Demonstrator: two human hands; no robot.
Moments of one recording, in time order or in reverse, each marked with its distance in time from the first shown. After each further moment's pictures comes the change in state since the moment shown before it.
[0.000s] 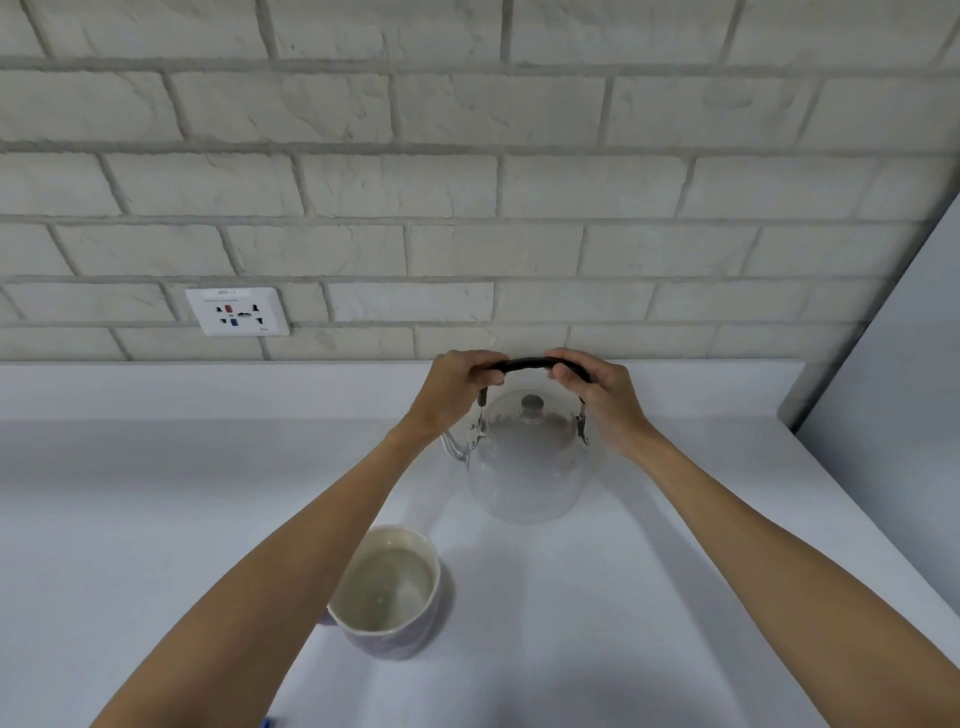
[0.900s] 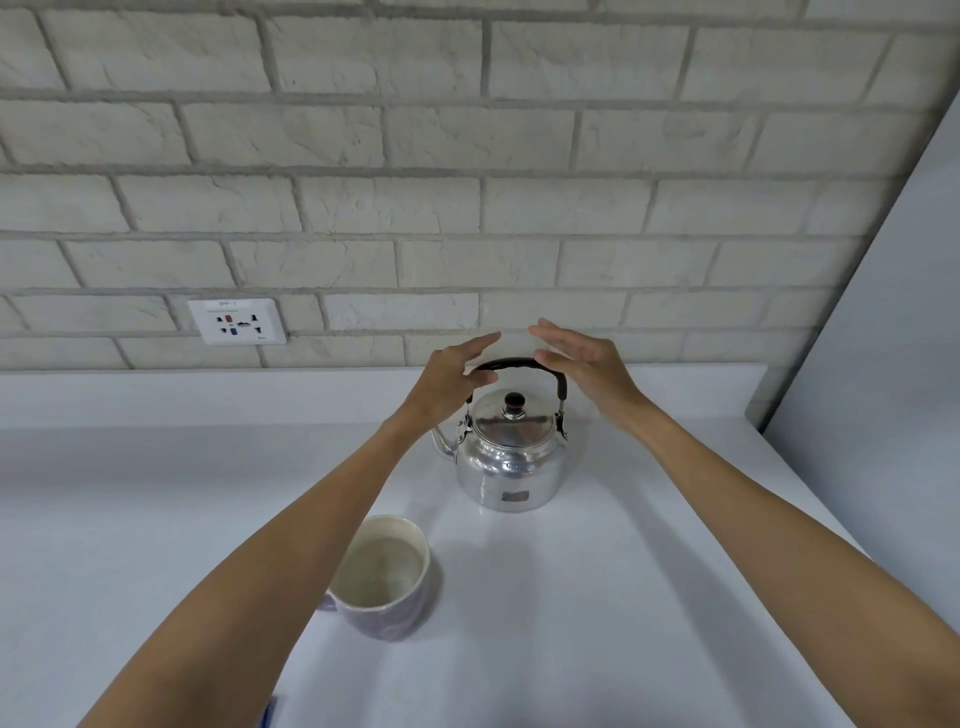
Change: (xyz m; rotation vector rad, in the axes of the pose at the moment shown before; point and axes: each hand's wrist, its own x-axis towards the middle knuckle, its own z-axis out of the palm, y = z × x) left_hand -0.003 0.017 -0.005 -0.018 -0.055 0.017; right_hand 0.001 -0.049 -0.011 -0.071 -0.127 0.049
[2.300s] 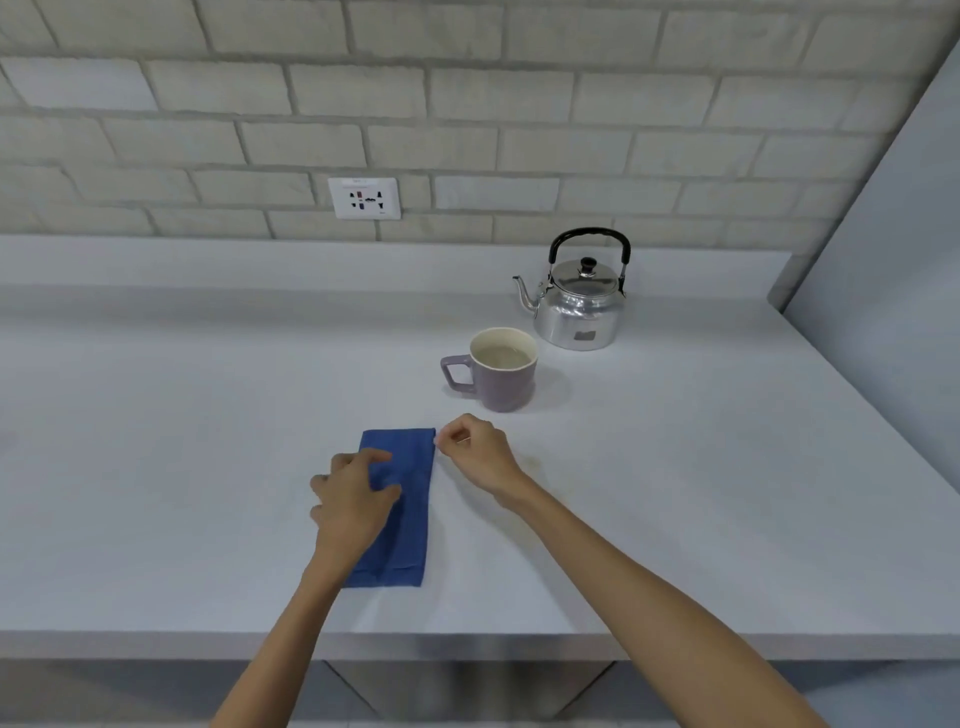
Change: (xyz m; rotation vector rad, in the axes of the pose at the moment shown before) left_hand -0.417 -0.039 -0.060 0.237 0.213 -0.717; right_hand -0.259 -0.003 0.306 -0.215 -0.058 0.384
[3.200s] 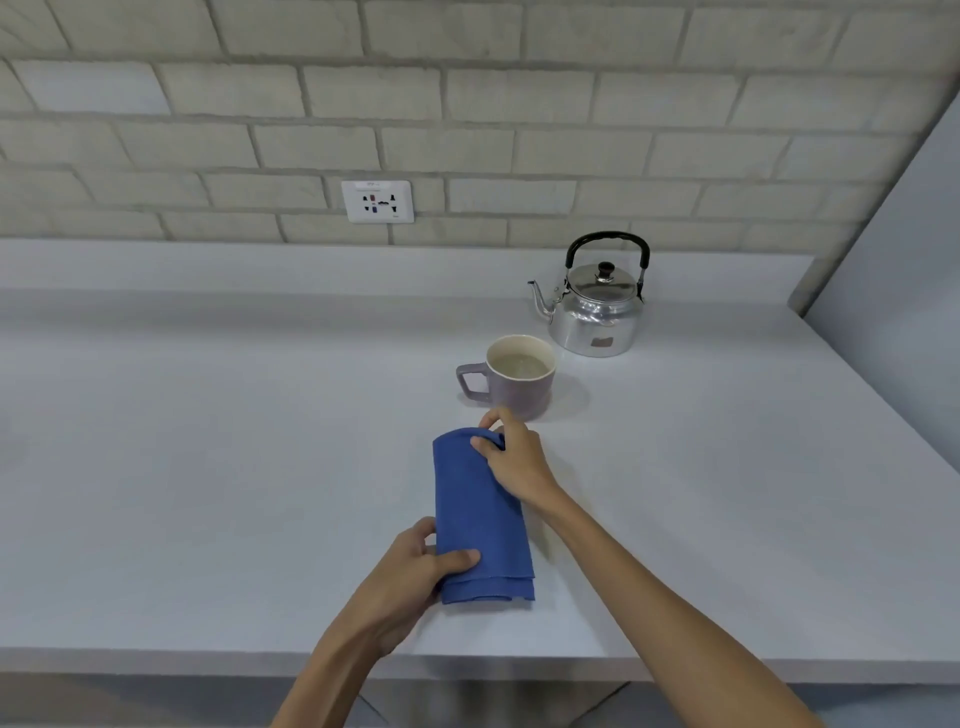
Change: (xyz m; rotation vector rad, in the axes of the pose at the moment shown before) left_hand -0.044 0.003 0.009 -0.778 -0.635 -0.241; right_hand 0.014 0.012 -0.012 -0.073 0.080 -0.124
